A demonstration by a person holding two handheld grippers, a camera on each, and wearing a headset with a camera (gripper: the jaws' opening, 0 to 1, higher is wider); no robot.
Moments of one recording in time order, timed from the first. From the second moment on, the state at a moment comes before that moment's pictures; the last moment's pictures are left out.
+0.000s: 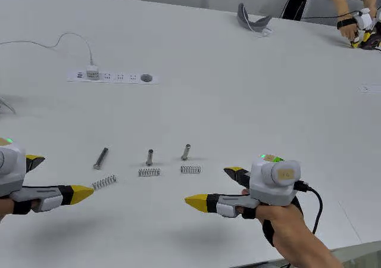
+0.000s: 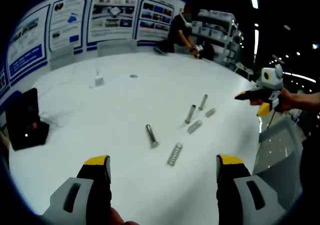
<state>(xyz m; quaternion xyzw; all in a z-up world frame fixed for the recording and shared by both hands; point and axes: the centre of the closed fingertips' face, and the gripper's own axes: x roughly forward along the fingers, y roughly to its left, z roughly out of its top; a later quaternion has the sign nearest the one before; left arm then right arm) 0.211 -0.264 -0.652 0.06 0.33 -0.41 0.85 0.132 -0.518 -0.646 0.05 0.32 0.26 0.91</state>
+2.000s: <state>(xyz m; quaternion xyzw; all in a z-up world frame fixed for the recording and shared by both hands) 0.277 -0.334 -0.713 0.07 0.38 -0.41 0.83 0.106 -0.541 -0.656 0.06 0.33 0.24 0.91</state>
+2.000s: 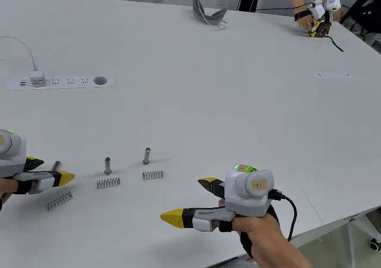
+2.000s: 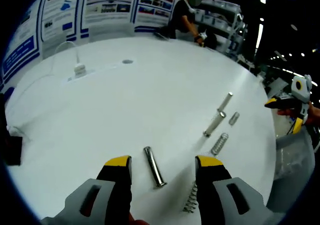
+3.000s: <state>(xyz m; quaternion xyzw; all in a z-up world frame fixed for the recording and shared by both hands) 0.290 -0.349 -0.726 0.21 0.35 -0.43 0.81 0.106 -0.538 -0.660 0.06 0.34 0.25 0.91</state>
